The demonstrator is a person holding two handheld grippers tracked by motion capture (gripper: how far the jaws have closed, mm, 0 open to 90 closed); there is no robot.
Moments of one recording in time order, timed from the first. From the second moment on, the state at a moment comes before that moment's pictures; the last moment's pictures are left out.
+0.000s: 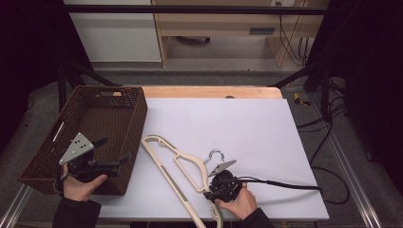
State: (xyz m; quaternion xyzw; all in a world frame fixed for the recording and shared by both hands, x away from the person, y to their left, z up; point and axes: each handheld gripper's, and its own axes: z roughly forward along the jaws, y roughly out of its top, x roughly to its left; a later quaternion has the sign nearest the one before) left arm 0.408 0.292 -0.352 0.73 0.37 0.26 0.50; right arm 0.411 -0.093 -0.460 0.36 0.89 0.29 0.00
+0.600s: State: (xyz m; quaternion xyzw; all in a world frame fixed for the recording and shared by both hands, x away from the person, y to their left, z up) left arm 0.408 0.290 -0.353 0.74 0.37 0.26 0.50; right arm 0.418 -0.098 -0.454 0.41 0.87 0.26 0.00
